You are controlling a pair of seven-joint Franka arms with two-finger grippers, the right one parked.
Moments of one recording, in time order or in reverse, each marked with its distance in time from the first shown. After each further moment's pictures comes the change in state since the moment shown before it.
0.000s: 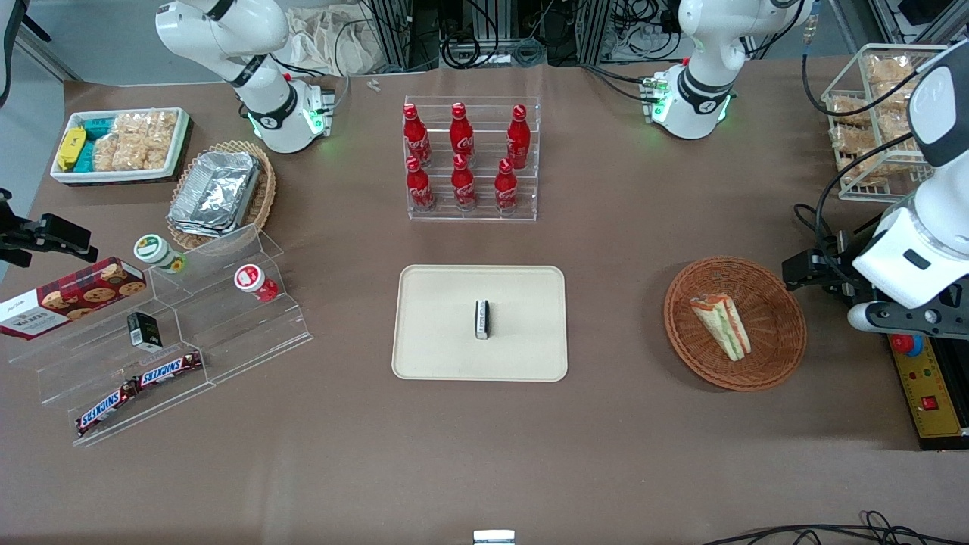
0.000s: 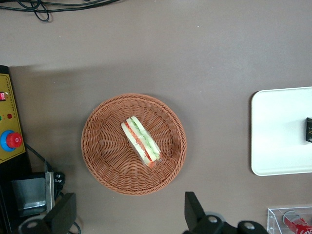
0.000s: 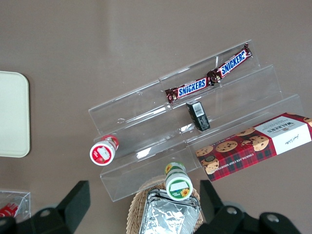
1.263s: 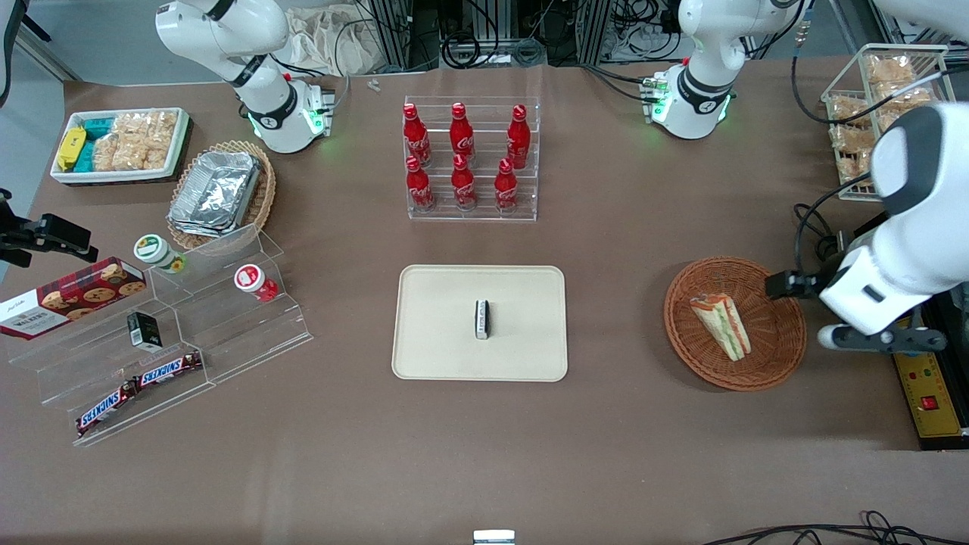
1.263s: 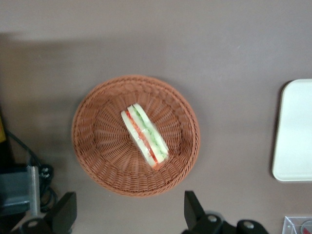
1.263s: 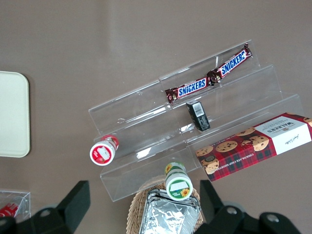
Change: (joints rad) arm 0.001 0.002 0.036 -0.276 -0.001 0.202 -0.047
